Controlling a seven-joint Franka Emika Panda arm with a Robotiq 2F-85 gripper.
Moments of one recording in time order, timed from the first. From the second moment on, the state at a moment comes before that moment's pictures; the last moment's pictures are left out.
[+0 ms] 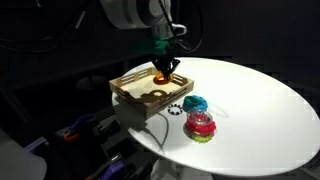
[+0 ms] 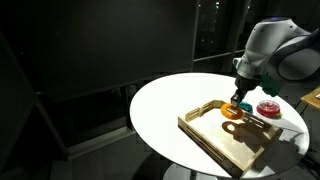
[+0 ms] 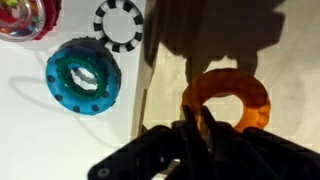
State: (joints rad) arm 0.11 0.23 -0.03 -2.39 -0.23 2.72 0.10
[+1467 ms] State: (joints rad) arm 0.00 0.28 -0.17 -2.37 -0.25 2.68 0.14
